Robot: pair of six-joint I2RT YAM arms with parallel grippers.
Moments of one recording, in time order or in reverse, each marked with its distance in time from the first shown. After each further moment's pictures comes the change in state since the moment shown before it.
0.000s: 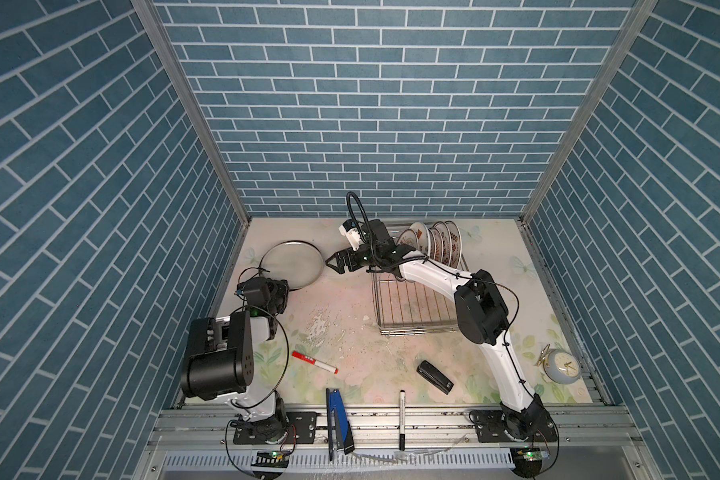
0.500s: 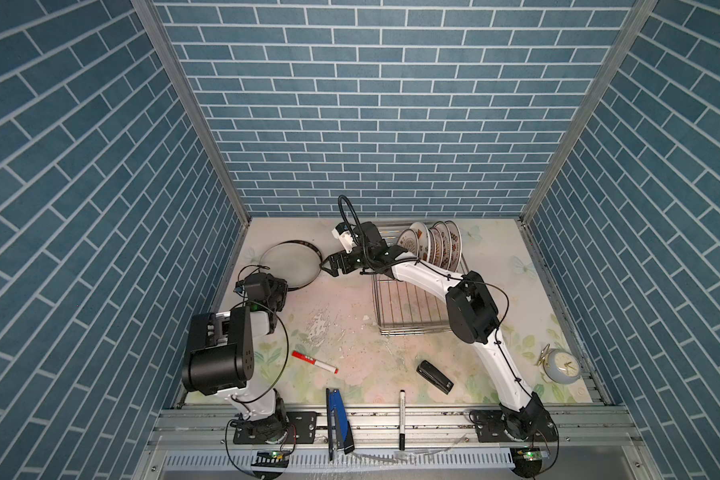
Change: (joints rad) left arm -0.003 0.026 0.061 -0.074 -0.046 0.027; right arm 0.023 0.080 0.102 -0.046 0.000 0.000
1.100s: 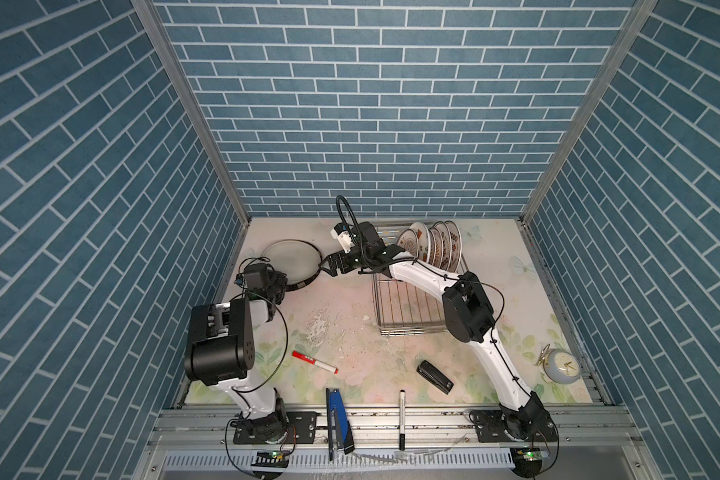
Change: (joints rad) left arm 0.002 0.059 0.145 -0.152 0.003 0.031; right arm 0.002 0.039 0.058 -0.027 0.001 0.000
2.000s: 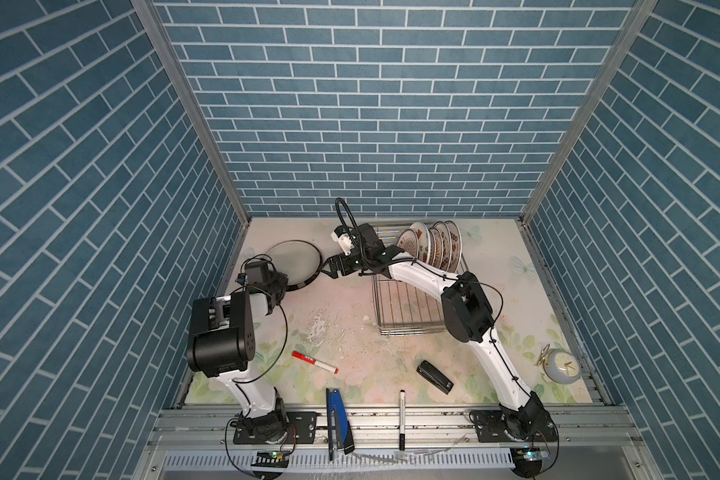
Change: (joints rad) left arm 0.011 0.057 0.056 -0.105 -0.011 0.046; right arm 0.001 0.008 0.000 -0.028 0.000 0.000
